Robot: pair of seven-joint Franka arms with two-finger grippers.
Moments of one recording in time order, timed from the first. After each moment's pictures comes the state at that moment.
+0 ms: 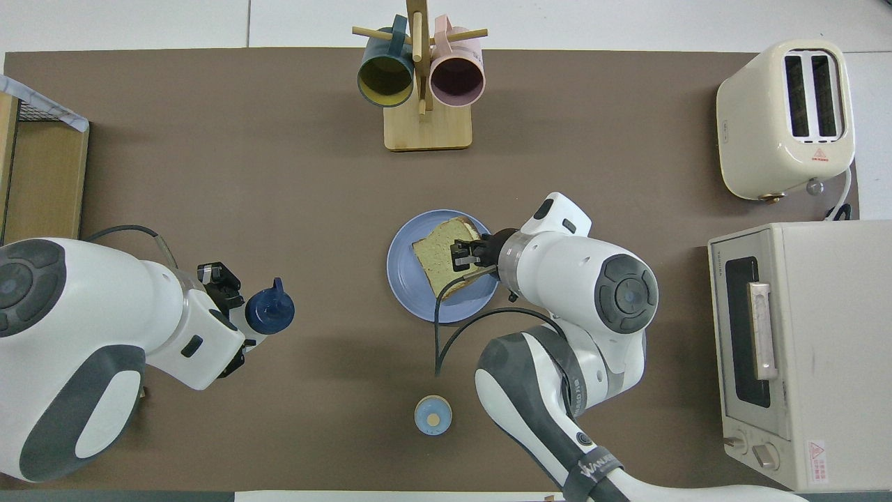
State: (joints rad) left arm -0.72 -0.30 0.33 -2.23 0.02 1.87 1.10; right arm 0.57 0.14 -0.02 -2.15 0.37 2.69 0.07
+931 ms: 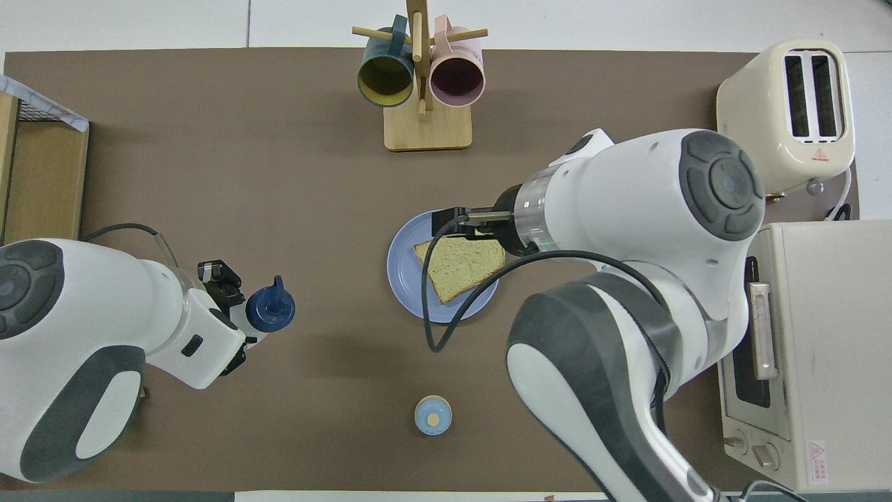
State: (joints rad) left arm -0.72 -0.30 0.32 -2.23 0.02 1.89 1.10; right arm 0.52 0.09 -0.01 -1.75 0.37 2.09 0.40
